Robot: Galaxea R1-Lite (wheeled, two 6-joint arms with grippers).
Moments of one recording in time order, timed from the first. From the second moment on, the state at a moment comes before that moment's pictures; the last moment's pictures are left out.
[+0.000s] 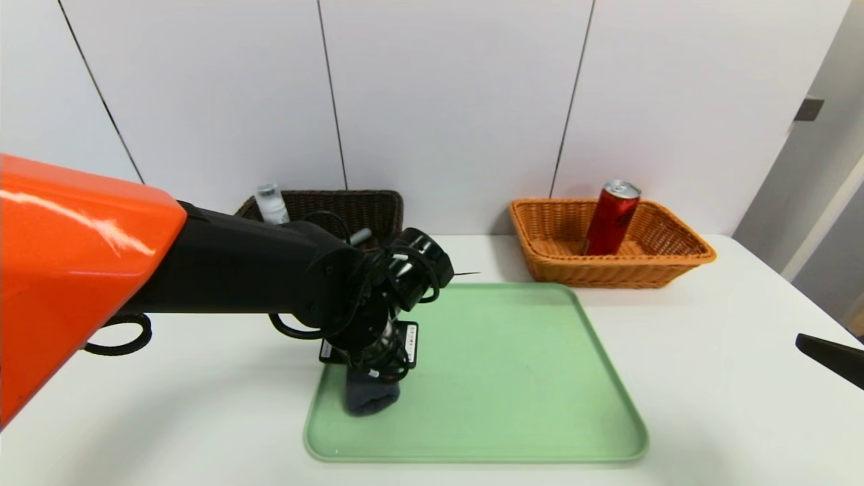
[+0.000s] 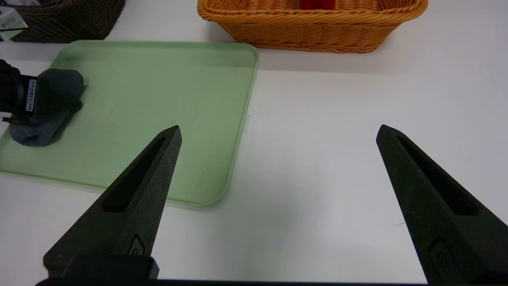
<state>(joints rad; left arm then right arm) -0.75 2.02 -1.42 0.51 0.38 -0.62 0.07 0.83 -0.62 0.13 0.14 0.07</state>
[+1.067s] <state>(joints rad) -0.61 1.71 -1.49 0.48 0.27 -0.22 0.07 0.82 -0.62 0.13 0.14 0.07</state>
